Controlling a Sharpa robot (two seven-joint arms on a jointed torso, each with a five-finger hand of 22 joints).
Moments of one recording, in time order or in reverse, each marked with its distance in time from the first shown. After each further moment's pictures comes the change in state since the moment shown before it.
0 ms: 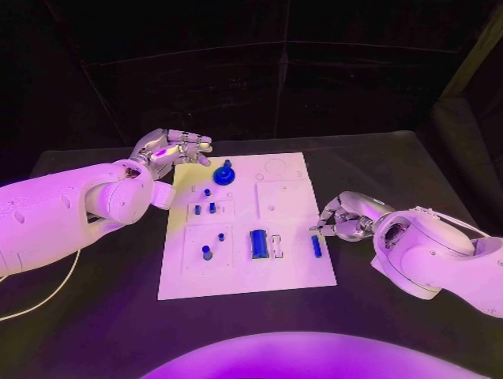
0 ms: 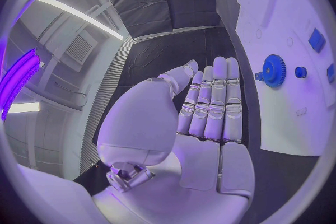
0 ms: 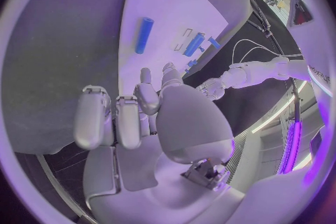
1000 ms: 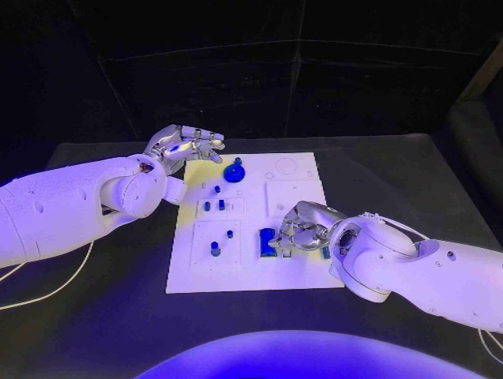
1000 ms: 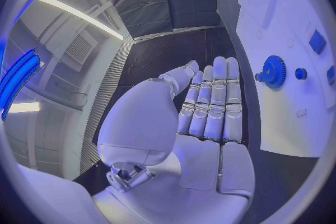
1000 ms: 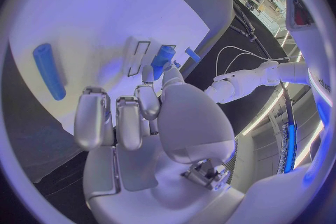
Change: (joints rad) left arm 0.000 0.010 0.000 -0.002 0.000 0.000 0.000; left_hand 0.004 0.004 0.000 0.000 0.000 0.004 0.004 0.000 0.001 0.004 -0.004 -0.006 0.000 0.000 0.000 0.005 0.001 0.000 0.000 0.000 0.008 0.004; right arm -0.021 0.252 -0.001 -0.092 0.022 0.042 0.016; right_hand 0.033 -0.001 0.061 -0.039 -0.029 0.061 -0.029 0.085 0.033 0.017 -0.025 0.049 0.032 0.005 -0.013 0.005 0.000 0.000 0.004 -0.011 0.000 0.009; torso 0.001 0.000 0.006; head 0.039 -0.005
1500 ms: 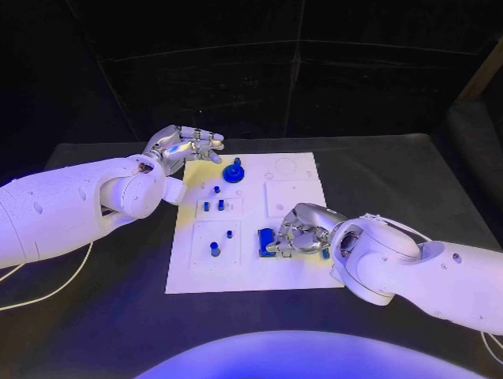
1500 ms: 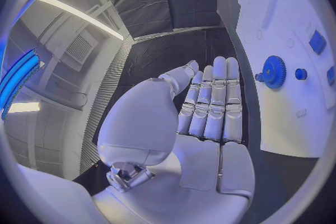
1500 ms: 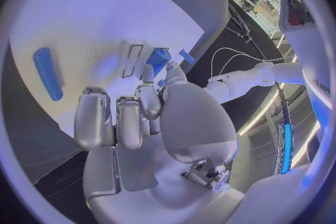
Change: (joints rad) left arm 0.000 0.000 0.000 0.001 0.000 0.000 0.000; left_hand 0.000 0.000 0.000 0.000 0.000 0.000 0.000 0.000 0.000 0.000 0.000 0.000 0.000 0.000 0.000 0.000 0.000 0.000 0.000 0.000 0.000 0.000; right arm 0.000 -0.017 0.000 0.026 0.001 0.019 0.030; right_hand -0.044 -0.026 -0.008 0.016 0.006 0.000 0.000 0.000 -0.002 0.000 0.000 0.000 -0.008 0.000 0.000 -0.004 0.000 0.000 0.000 0.000 0.000 -0.002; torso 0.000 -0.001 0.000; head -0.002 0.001
